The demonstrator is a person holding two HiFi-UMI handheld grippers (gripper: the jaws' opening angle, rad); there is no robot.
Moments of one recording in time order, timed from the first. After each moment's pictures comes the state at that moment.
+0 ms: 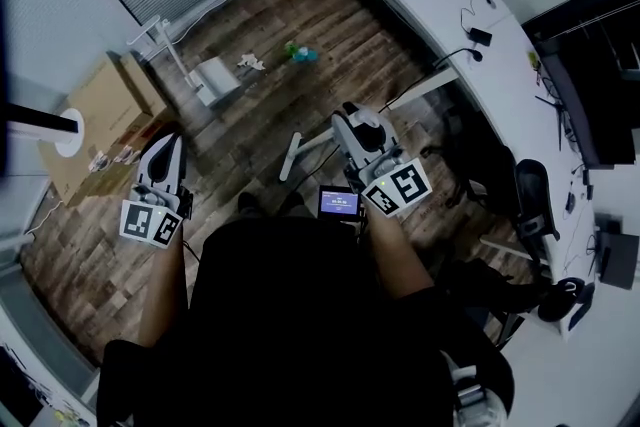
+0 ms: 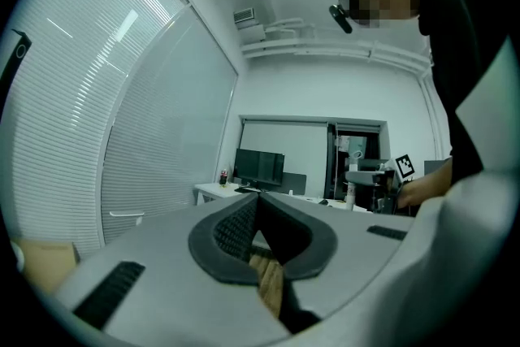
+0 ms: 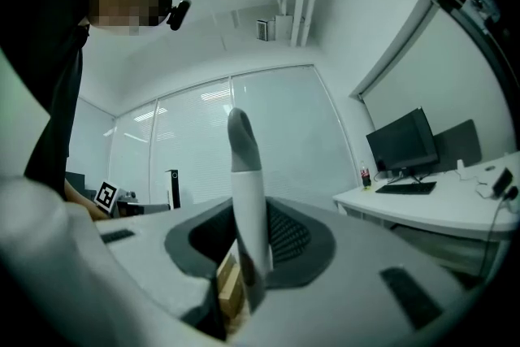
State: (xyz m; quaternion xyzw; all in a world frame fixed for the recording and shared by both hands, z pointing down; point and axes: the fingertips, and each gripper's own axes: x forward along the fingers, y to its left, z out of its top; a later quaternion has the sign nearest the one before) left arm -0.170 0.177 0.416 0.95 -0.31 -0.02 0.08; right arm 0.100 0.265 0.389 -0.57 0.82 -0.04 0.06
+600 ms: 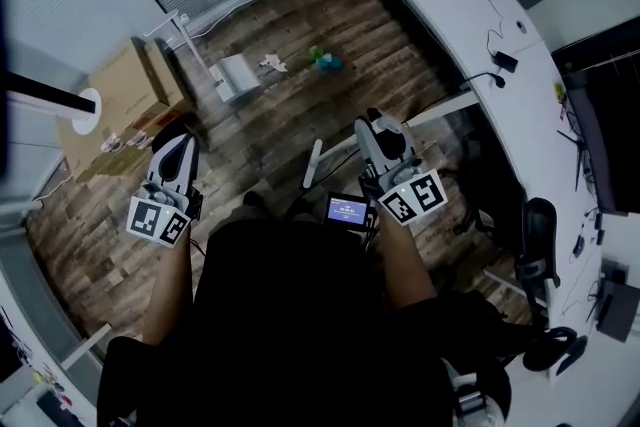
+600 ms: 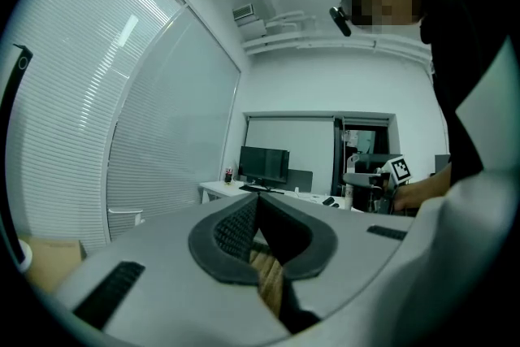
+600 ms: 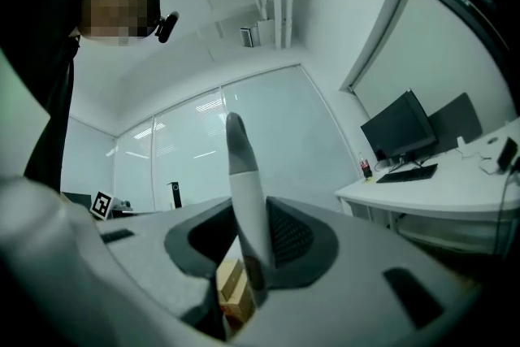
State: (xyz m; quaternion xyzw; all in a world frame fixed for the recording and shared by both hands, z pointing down) left arm -0.128 0.194 0.414 0.94 -0.34 -0.01 0.07; right arm 0.167 0.259 0.403 -0.55 0.83 -0.08 0.11
